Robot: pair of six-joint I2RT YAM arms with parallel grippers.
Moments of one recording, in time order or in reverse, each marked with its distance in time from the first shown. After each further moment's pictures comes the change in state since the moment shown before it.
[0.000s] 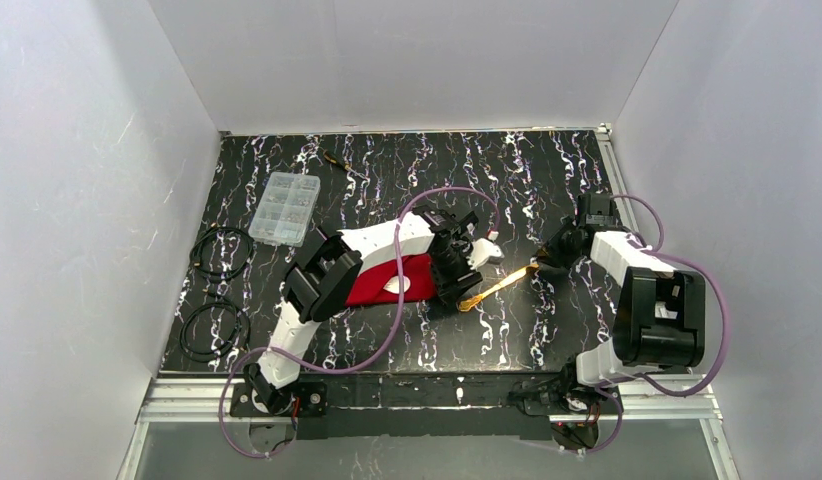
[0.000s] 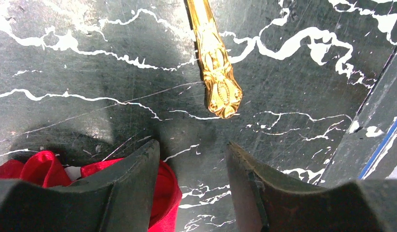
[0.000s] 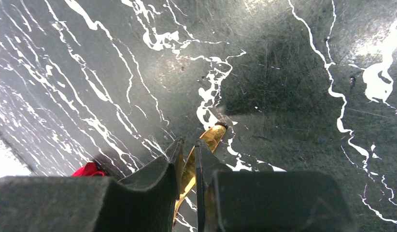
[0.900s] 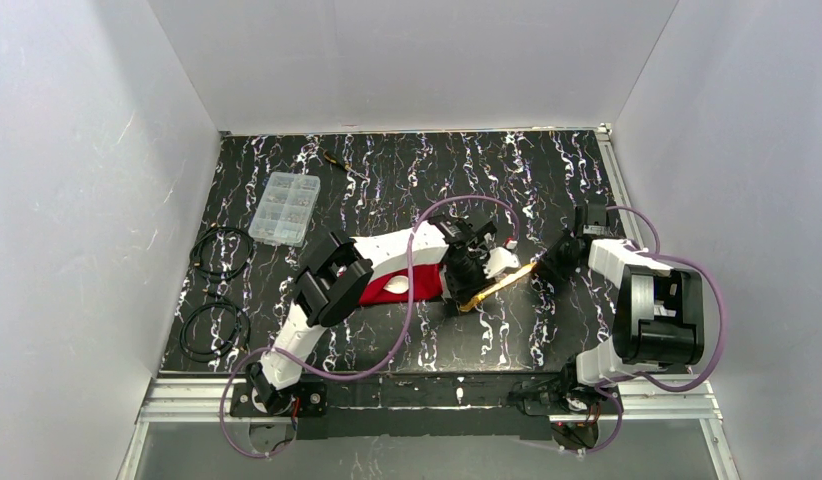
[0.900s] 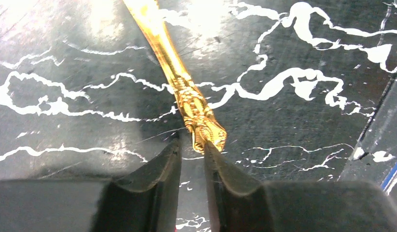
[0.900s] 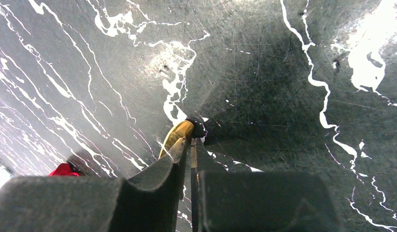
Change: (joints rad) left arm -0.075 0.047 0.054 0.051 -0.072 -0.004; right arm 0.003 0.025 -0.080 0.044 0.011 -0.020
